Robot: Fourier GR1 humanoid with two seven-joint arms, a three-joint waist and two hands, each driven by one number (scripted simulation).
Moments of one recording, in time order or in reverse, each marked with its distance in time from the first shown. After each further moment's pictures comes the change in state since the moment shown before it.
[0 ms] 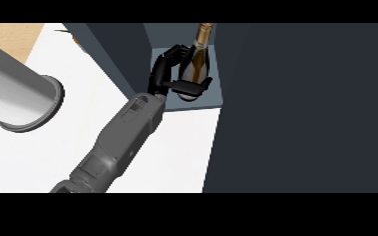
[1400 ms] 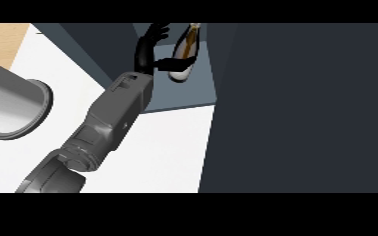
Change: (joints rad) left arm -0.246 0.053 0.108 0.379 0.047 0.084 -0.109; right arm 0.074 -0.014 0.024 0.013 -0.034 0.059 -0.143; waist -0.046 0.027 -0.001
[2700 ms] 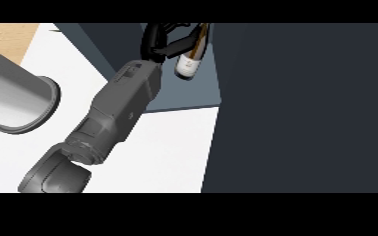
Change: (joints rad) left arm -0.073 -0.019 0.105 -0.041 0.071 -0.252 -0.099; right arm 0.054 -0.033 -0.027 -0.006 -0.016 0.020 -0.046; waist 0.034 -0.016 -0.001
